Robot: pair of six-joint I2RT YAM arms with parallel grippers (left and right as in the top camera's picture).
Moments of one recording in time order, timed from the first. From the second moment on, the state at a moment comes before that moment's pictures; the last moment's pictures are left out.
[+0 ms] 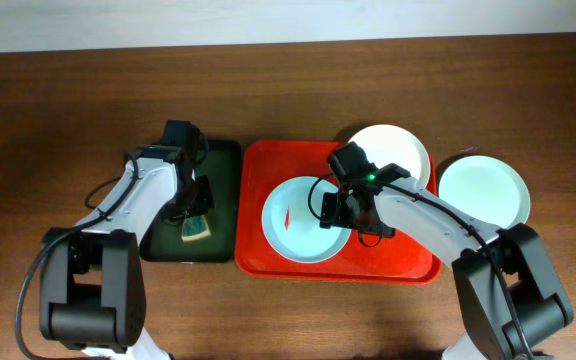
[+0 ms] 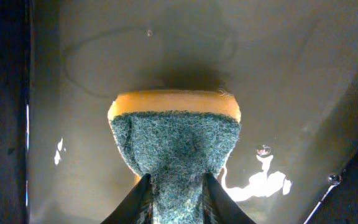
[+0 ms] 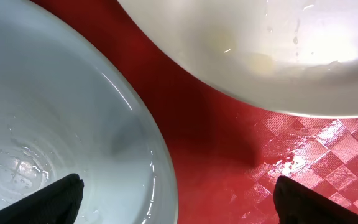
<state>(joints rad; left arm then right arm) -0.13 1.83 1.18 -0.85 -0.06 -0.35 0.46 1.77 1.06 -0.73 0.02 0.64</state>
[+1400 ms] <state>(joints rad) -0.14 1.53 1.19 -0.91 -0.07 -0.35 0.46 1.77 1.06 -0.73 0.02 0.64</state>
